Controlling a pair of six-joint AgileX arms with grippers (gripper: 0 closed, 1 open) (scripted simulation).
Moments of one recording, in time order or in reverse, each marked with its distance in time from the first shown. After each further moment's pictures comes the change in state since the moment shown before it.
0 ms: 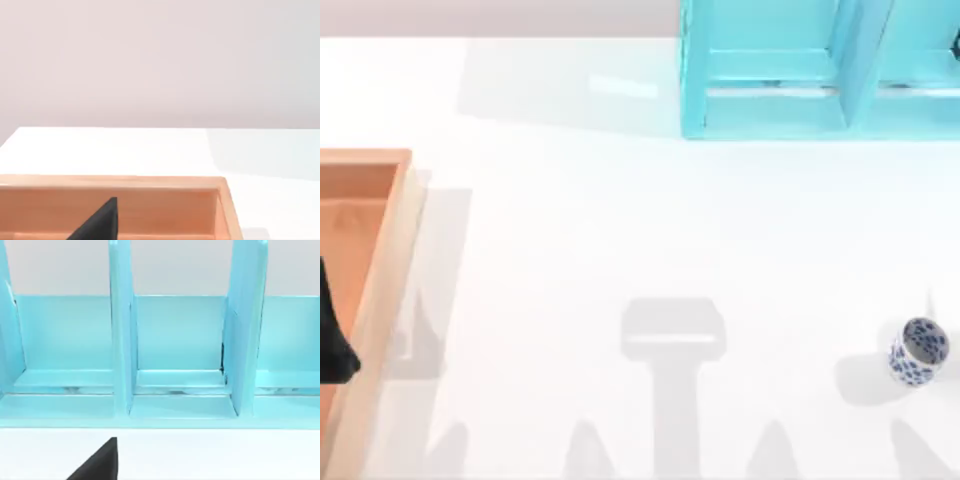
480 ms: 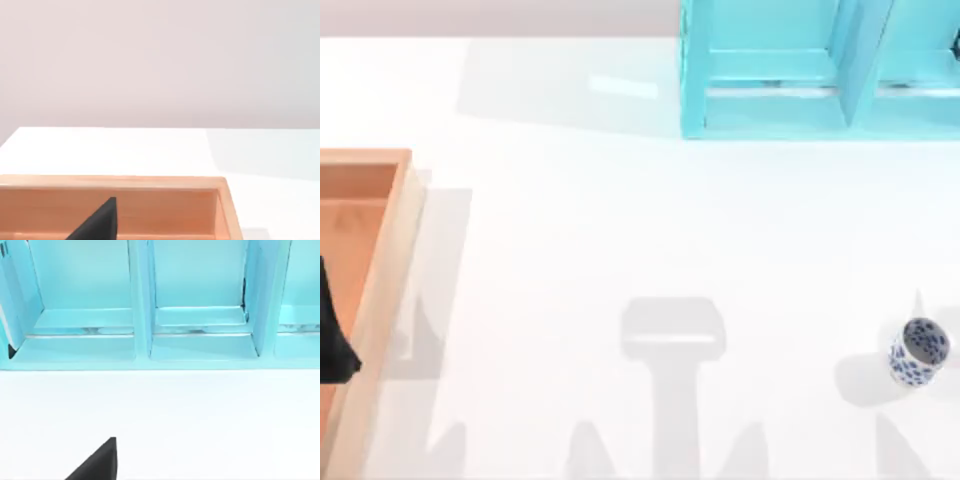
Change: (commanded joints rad) left arm 0.000 0.000 0.000 0.000 0.000 0.000; right arm 0.042 0.226 0.214 -0.203 0.000 0.041
